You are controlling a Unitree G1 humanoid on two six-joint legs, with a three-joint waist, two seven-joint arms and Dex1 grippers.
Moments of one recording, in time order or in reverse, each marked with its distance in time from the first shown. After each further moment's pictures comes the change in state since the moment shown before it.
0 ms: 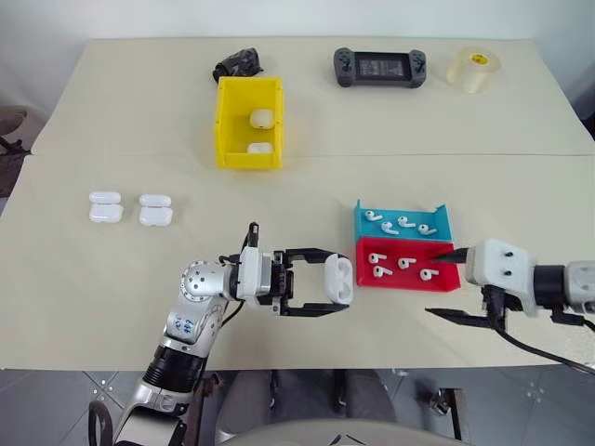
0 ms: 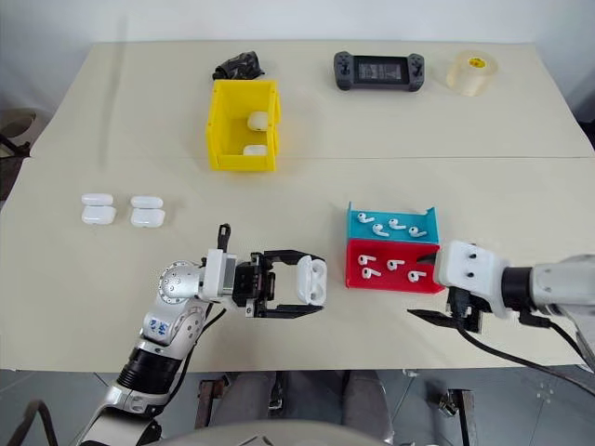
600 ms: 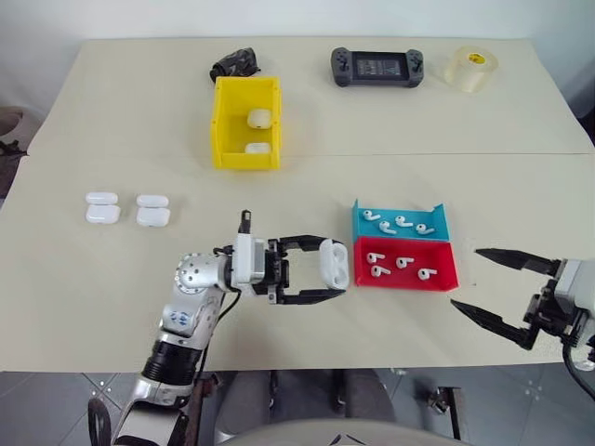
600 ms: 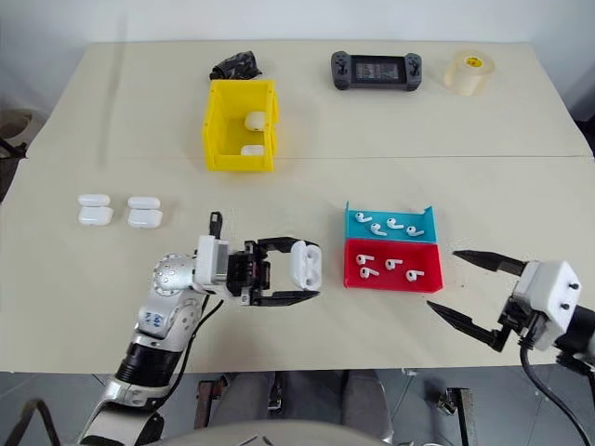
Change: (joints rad) left arm -0.046 -0.024 0.027 0.042 0.002 0.013 -0.020; right arm 0.371 0.371 -0.461 0.051 0.228 -0.301 0.051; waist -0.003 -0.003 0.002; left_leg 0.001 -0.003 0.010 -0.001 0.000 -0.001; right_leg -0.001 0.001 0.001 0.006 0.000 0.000
